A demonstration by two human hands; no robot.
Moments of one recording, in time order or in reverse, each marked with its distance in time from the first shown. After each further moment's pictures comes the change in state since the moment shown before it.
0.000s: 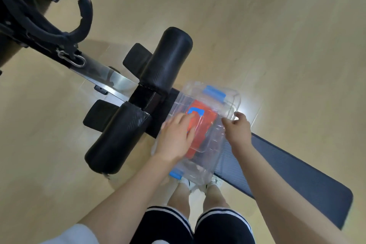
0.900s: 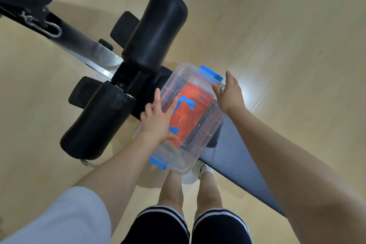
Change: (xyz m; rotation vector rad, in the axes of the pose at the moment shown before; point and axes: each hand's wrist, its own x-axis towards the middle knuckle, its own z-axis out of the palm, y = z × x) left_hand 0.030 -0.041 0.069 0.434 -0.461 -0.311; right_hand 0.093 -0.006 0.007 -0.471 -0.193 -0.362
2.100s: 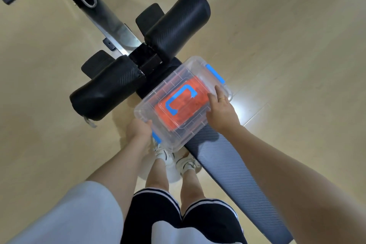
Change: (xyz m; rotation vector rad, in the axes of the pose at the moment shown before) left_hand -0.070 0.000 0.052 -1.001 0.092 -0.889; right_hand -0.073 0.006 -0.007 -0.563 -0.254 -0.411
